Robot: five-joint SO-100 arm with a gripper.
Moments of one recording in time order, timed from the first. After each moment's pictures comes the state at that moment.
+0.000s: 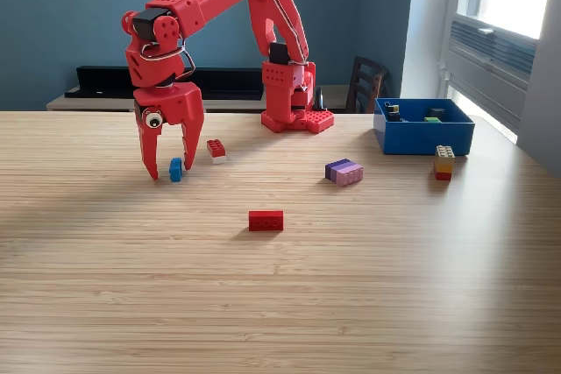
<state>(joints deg) 40.8 67.5 83.0 71.0 25.5</state>
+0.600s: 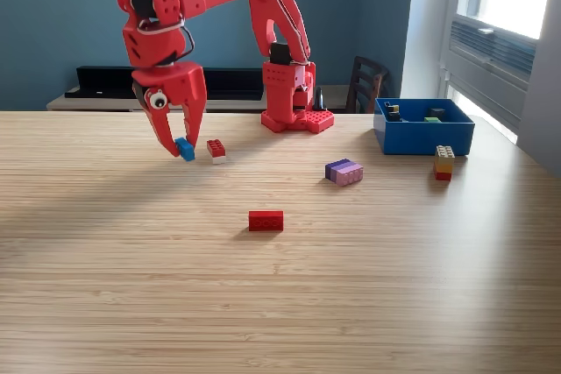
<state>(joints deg) 34.5 67.3 62.1 90.5 21.5</state>
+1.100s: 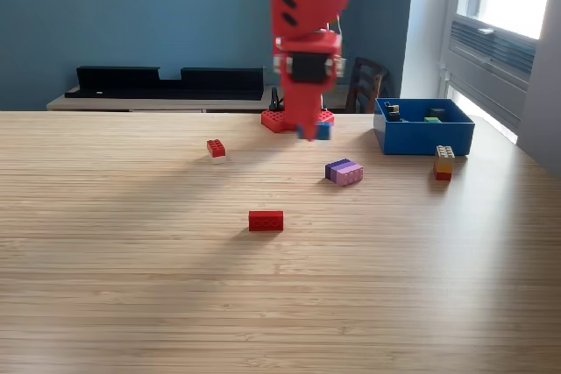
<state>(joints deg) -10.5 67.3 56.2 99.7 13.6</state>
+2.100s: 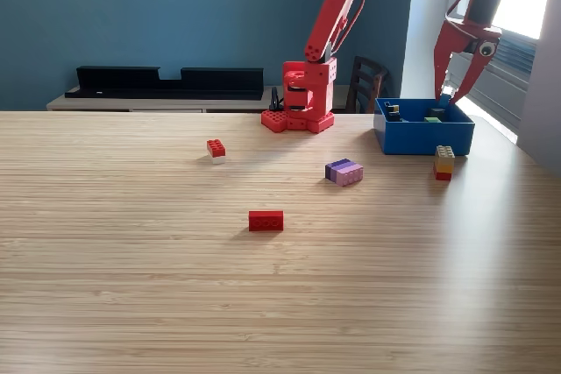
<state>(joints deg) -69.5 70.0 62.4 99.7 2.6</state>
